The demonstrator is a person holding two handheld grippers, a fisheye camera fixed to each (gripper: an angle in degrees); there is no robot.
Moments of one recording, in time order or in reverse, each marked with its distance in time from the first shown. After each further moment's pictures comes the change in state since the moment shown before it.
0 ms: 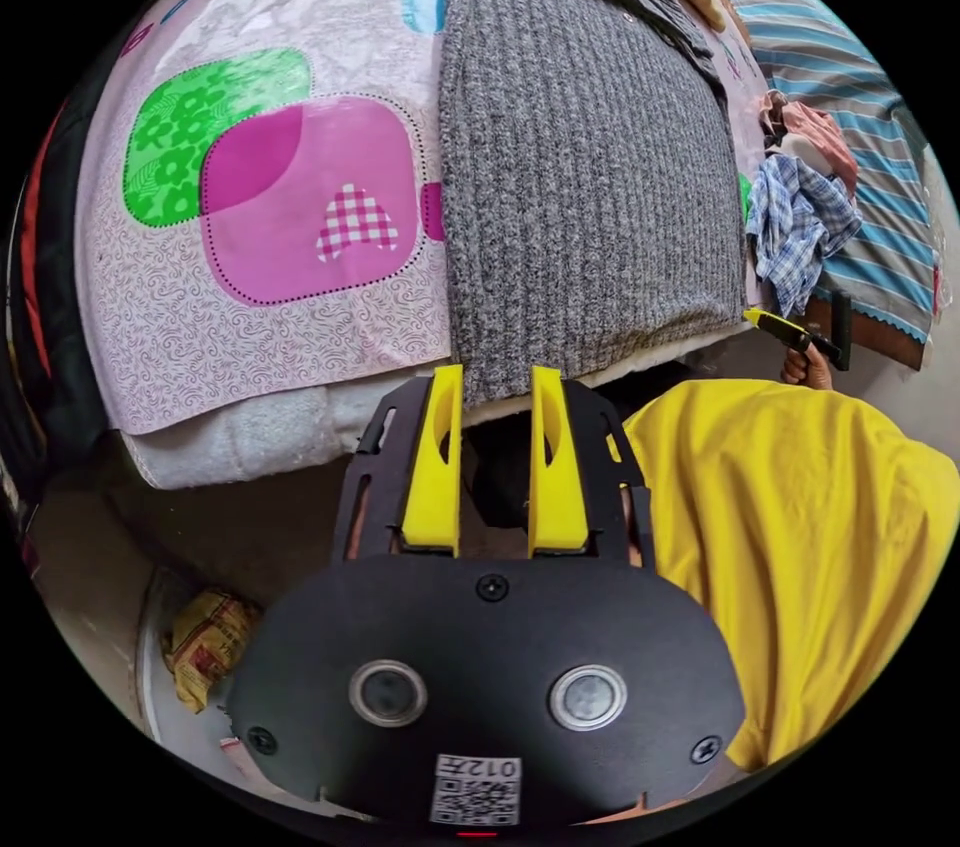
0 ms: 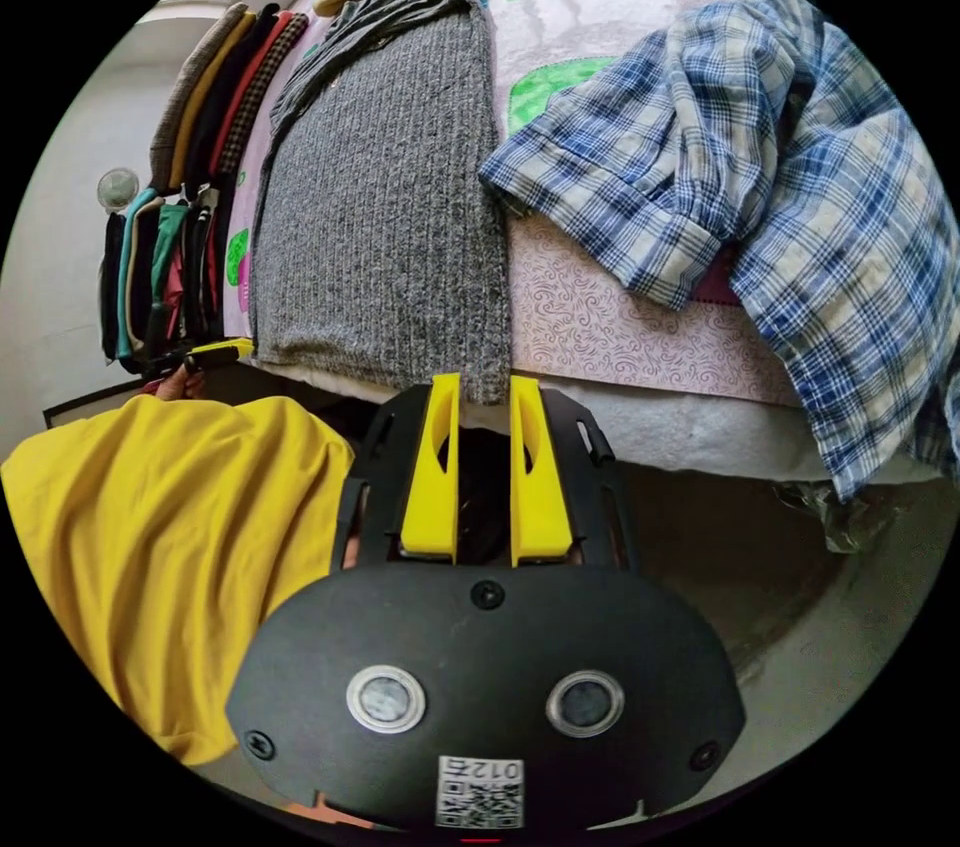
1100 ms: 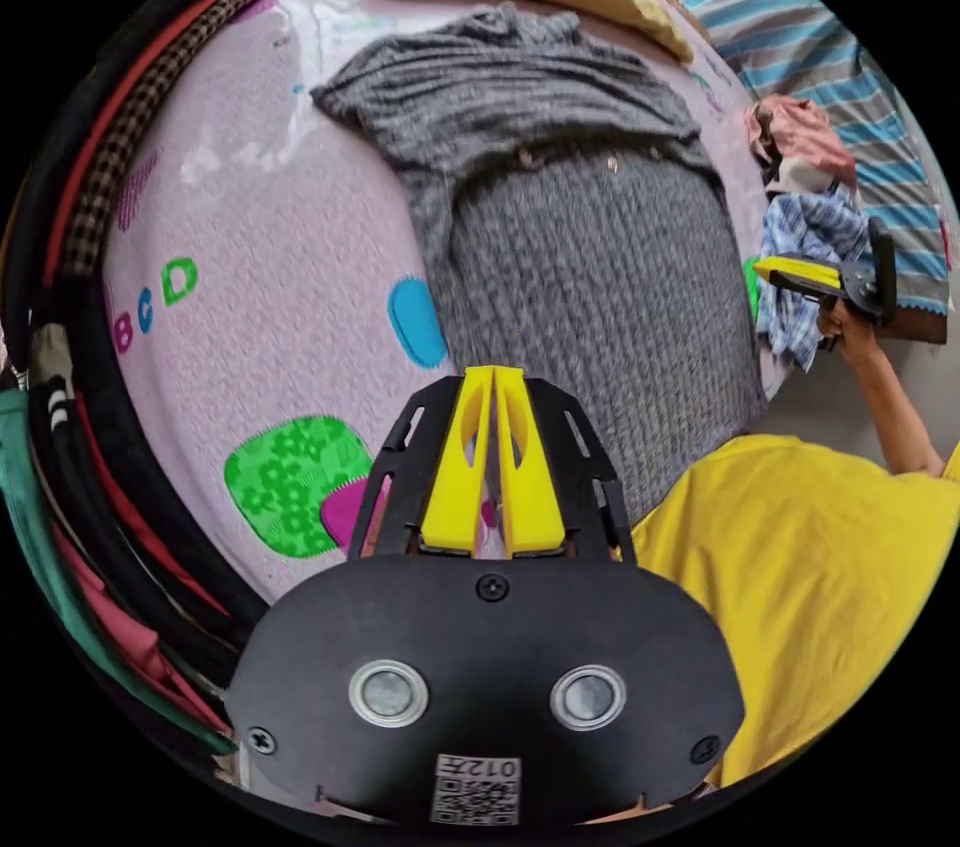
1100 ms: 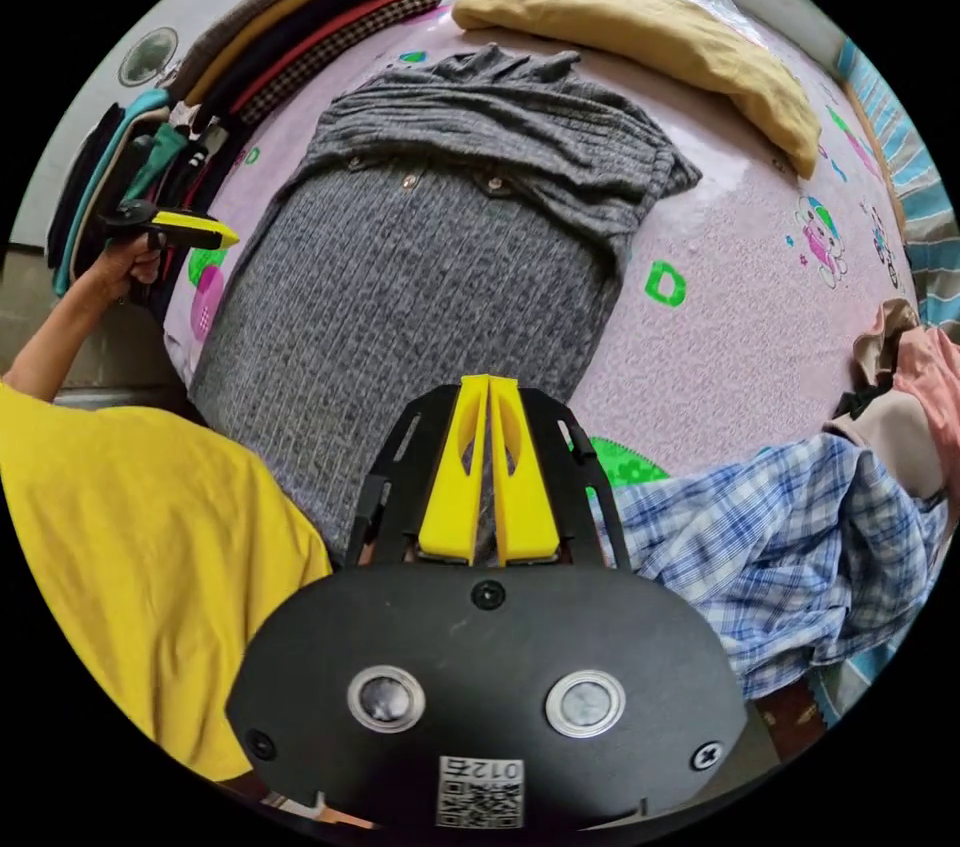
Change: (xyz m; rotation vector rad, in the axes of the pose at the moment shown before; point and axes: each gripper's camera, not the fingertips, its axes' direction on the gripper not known) left arm 0.117 -0.213 -0.139 0.128 -0.183 0.190; right arm -0.113 -0.281 0.078 0.068 0.340 -0.407
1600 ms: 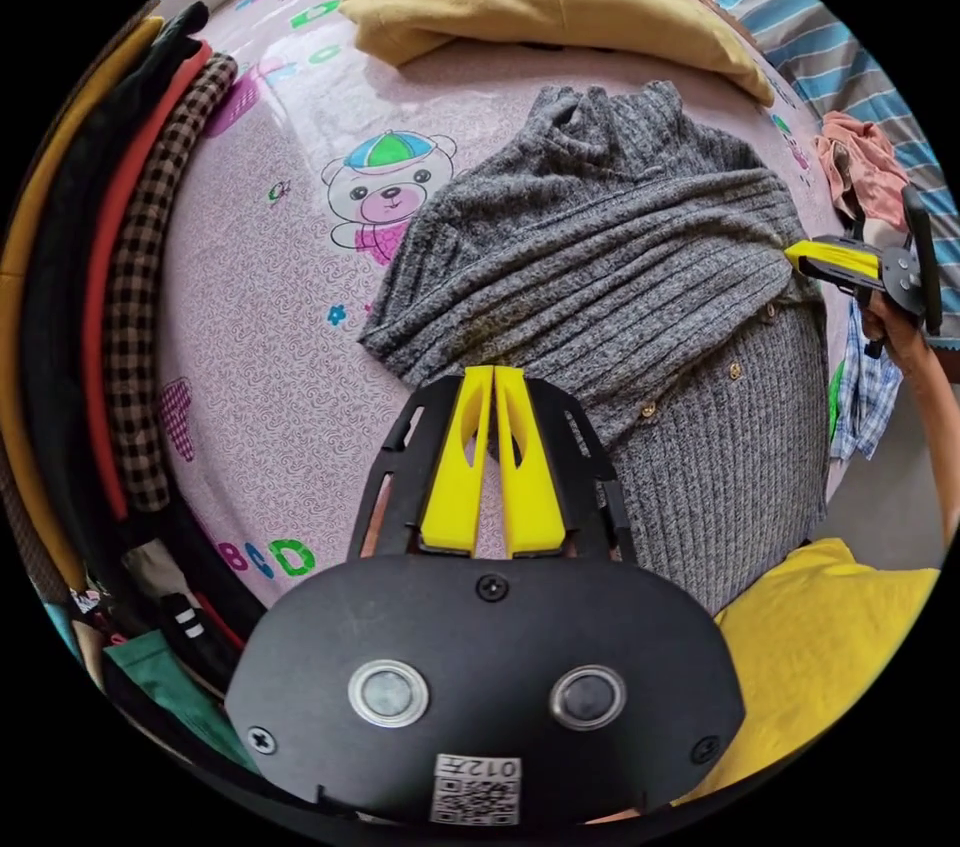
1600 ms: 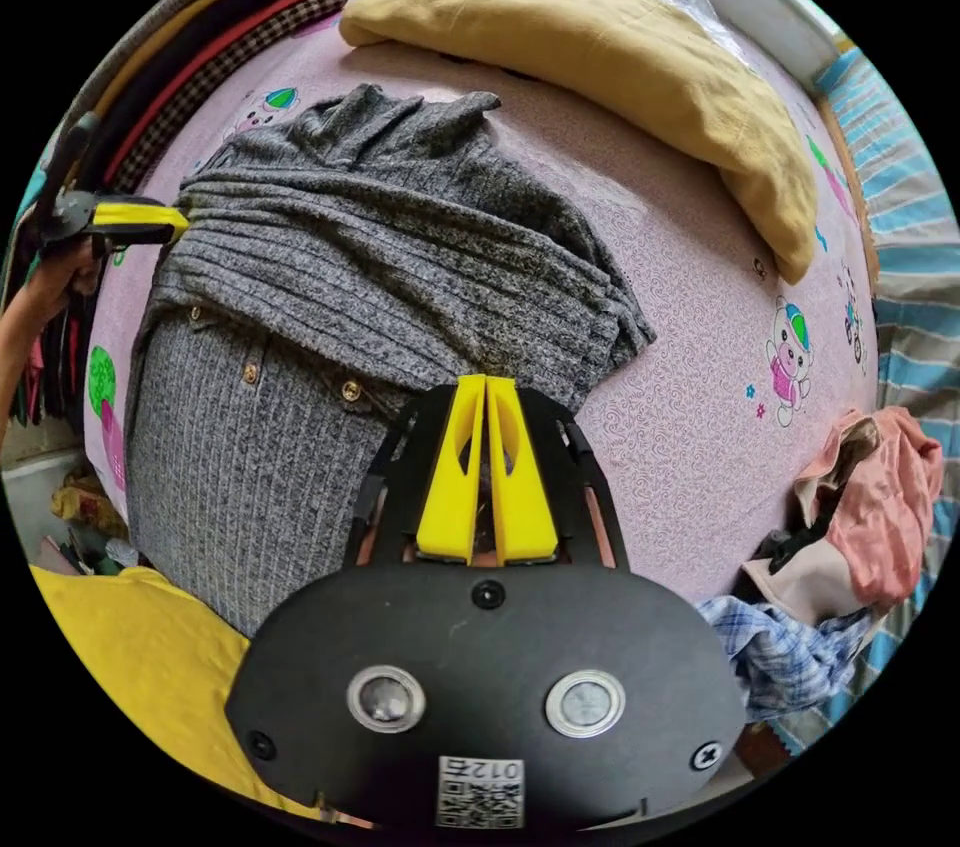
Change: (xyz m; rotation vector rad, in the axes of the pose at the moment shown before) left arm -0.006 -0.207 -0.045 0.049 -0.200 0.055; right arm 0.084 -0.207 0.066 -0.023 0.201 0.069
